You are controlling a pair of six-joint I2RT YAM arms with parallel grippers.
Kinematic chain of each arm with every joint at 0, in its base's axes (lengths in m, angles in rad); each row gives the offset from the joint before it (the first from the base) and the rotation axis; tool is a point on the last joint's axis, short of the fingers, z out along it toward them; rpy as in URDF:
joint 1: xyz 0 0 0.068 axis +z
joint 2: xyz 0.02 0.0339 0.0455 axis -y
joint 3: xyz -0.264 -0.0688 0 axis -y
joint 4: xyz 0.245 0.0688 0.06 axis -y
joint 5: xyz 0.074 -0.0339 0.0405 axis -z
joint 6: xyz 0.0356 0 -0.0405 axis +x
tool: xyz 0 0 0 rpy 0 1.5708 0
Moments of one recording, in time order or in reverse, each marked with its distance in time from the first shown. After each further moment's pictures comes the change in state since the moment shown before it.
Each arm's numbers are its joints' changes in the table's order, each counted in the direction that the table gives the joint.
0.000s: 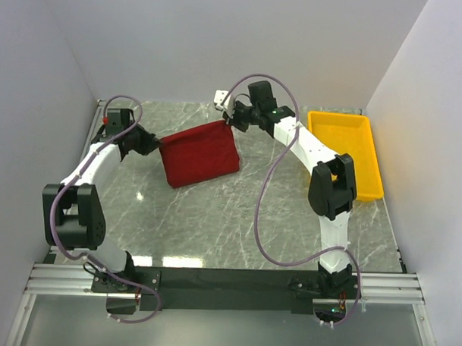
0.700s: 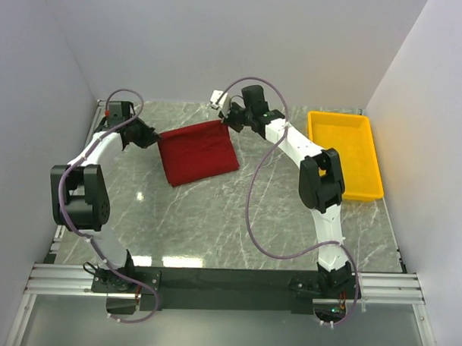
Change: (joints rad) left arm 0.027 -0.169 0.130 0.011 0.013 0.053; right arm 0.006 -0.134 0.060 0.112 0.084 0.095
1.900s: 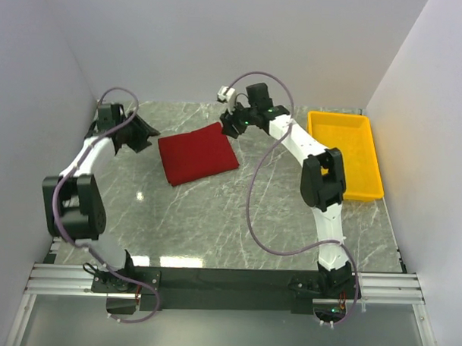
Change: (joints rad) left arm 0.051 0.035 0.004 0.006 0.065 0.148; right arm -0.019 -0.039 0.076 -0.106 -0.084 0.210
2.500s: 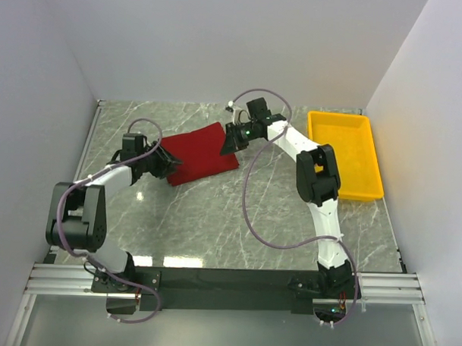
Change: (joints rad) left arm -0.148 0.155 -0.459 0.299 0.100 -0.110; right arm -0.039 -0.065 -0.064 -0.138 -0.308 0.525
